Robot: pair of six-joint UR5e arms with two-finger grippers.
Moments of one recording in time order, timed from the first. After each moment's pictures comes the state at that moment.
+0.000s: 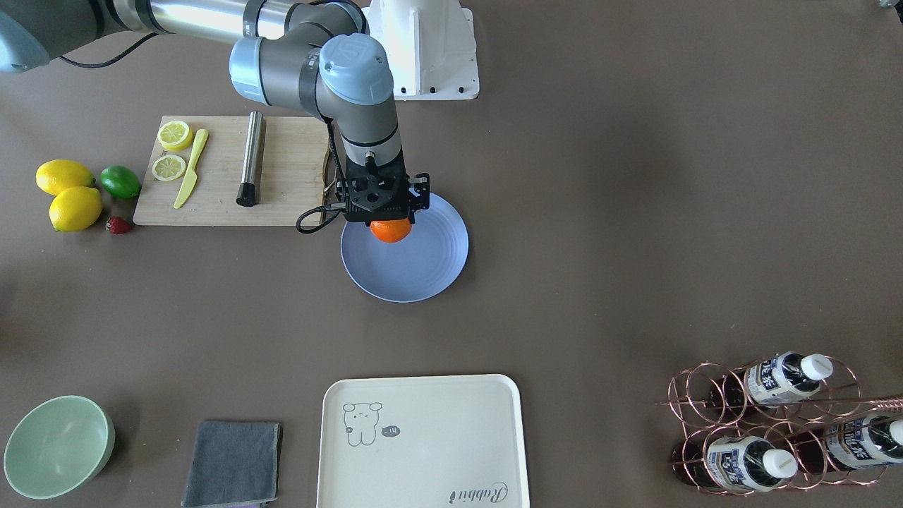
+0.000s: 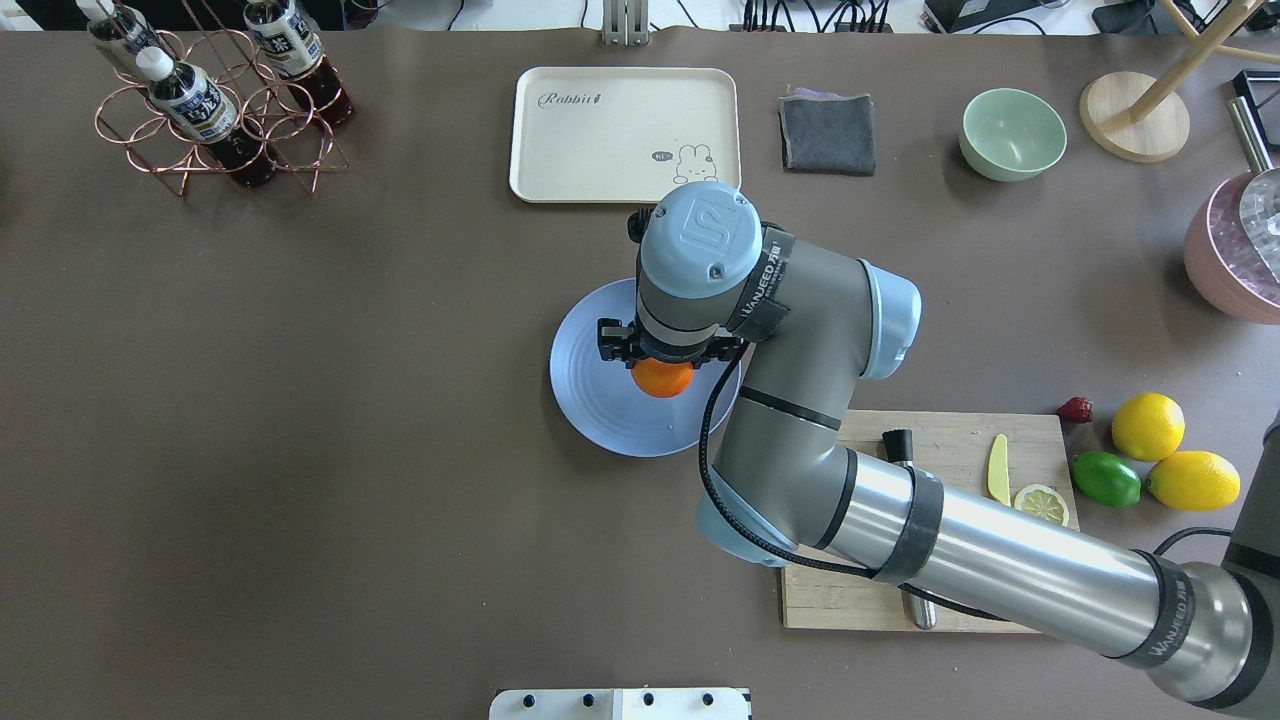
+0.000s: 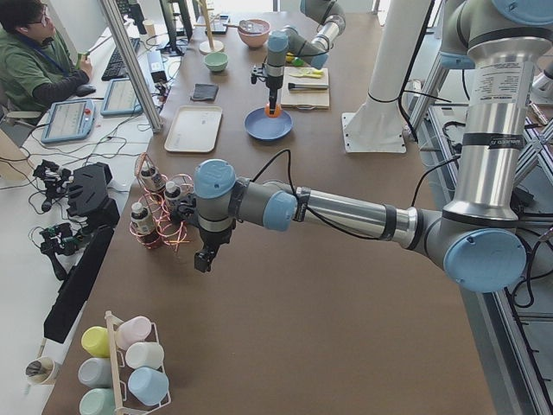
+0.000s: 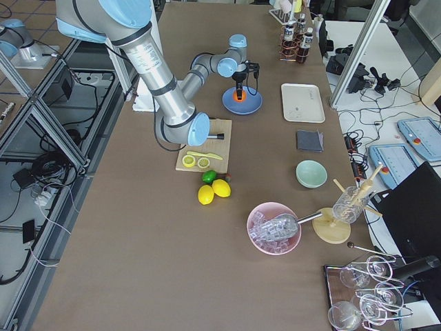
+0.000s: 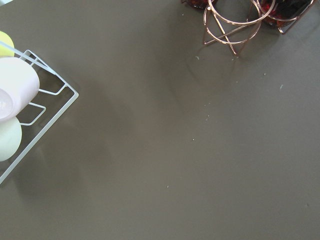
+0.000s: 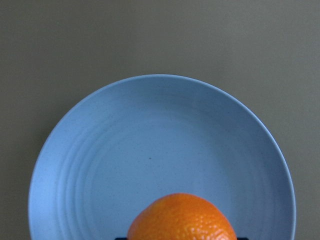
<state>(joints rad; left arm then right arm) -1.54 -1.61 -1.69 -1.66 -2.31 0.20 0.52 -0.79 1.55 -1.55 1.85 1.21</state>
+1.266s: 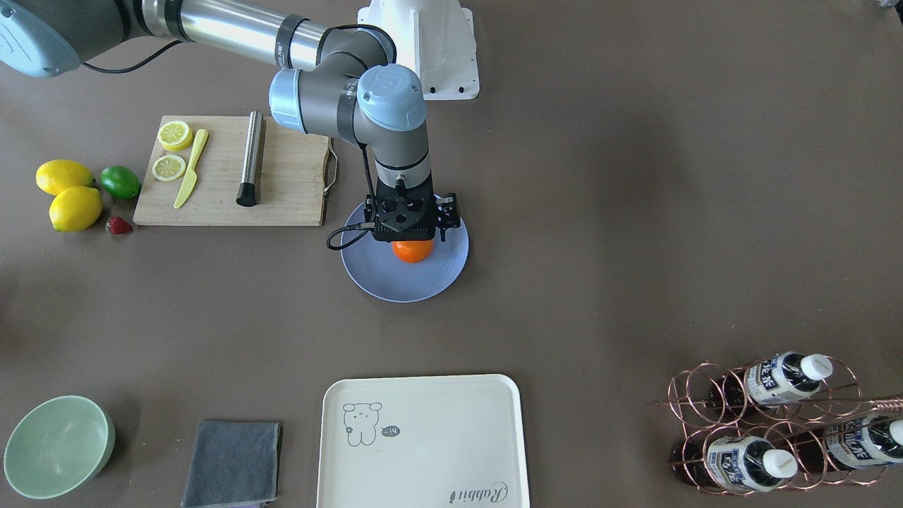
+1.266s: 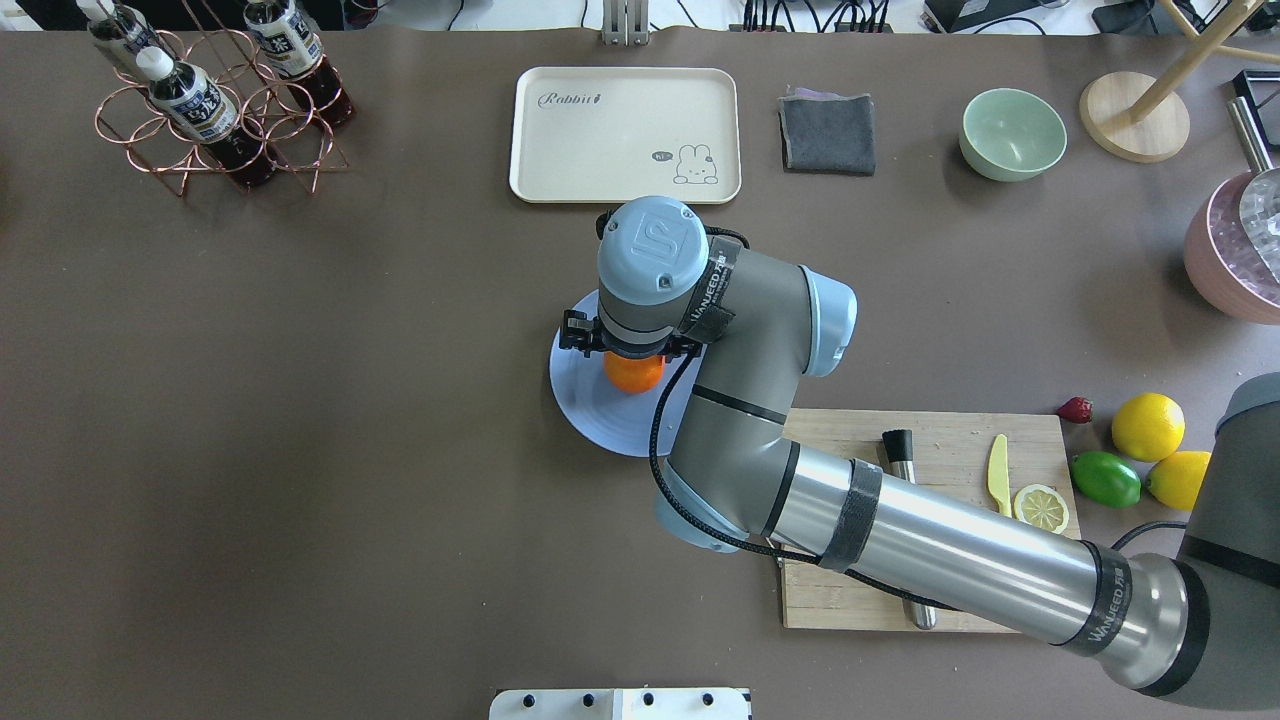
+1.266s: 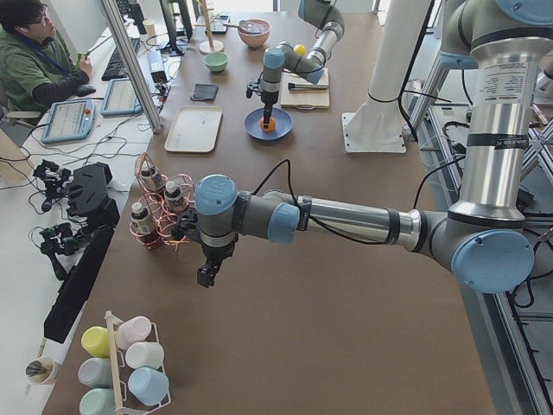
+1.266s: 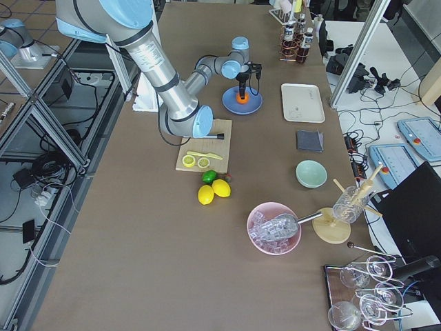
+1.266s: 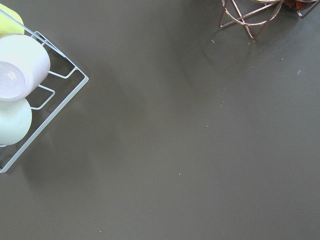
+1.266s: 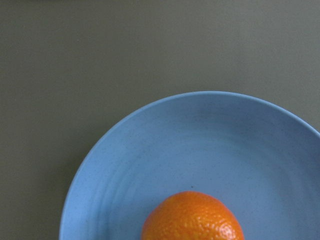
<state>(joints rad) -1.55 -1.61 -1.66 -1.66 -2.31 0.22 0.51 -0.73 1.44 -1.47 1.83 1.29</state>
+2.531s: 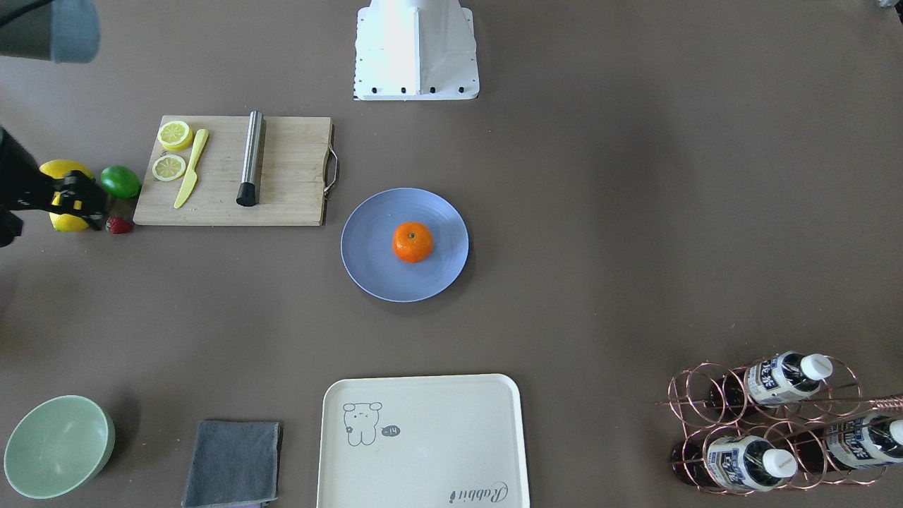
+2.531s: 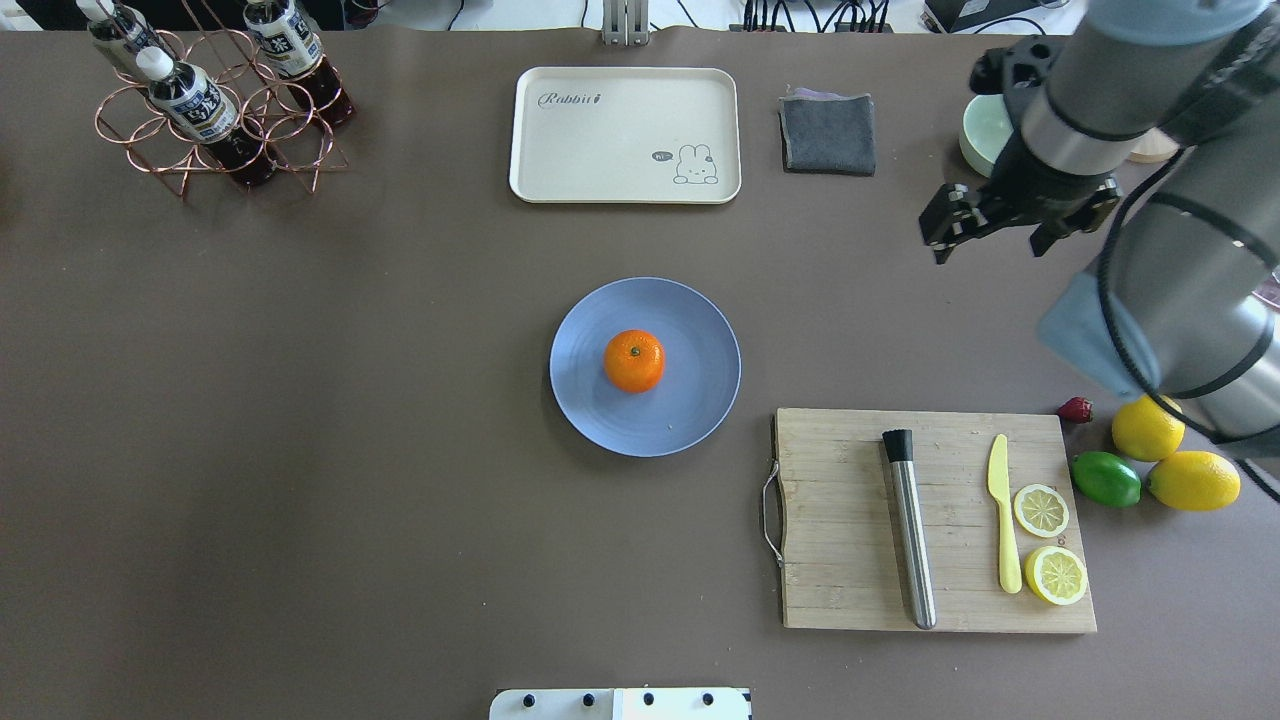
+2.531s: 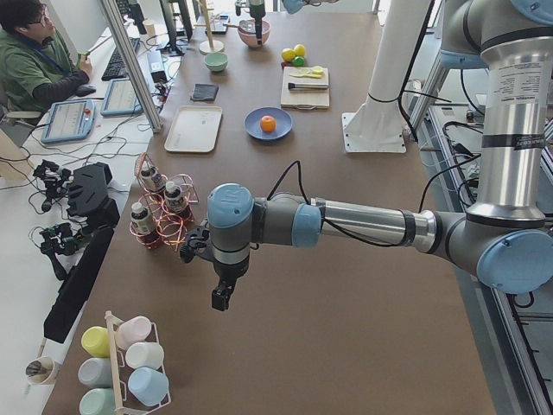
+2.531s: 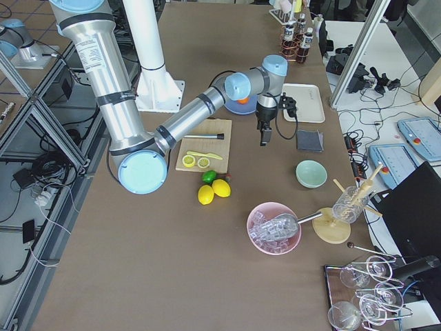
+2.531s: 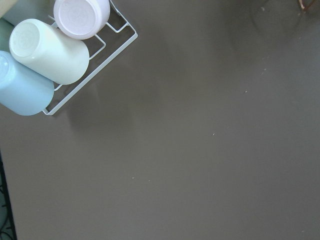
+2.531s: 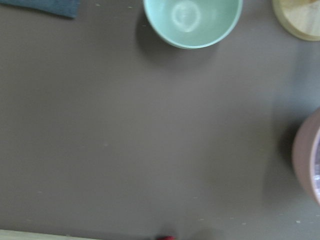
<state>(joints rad) -1.64 -1.56 -1.74 -1.51 -2.32 0.20 1.20 -1.29 1.91 -1.92 2.20 0.32</state>
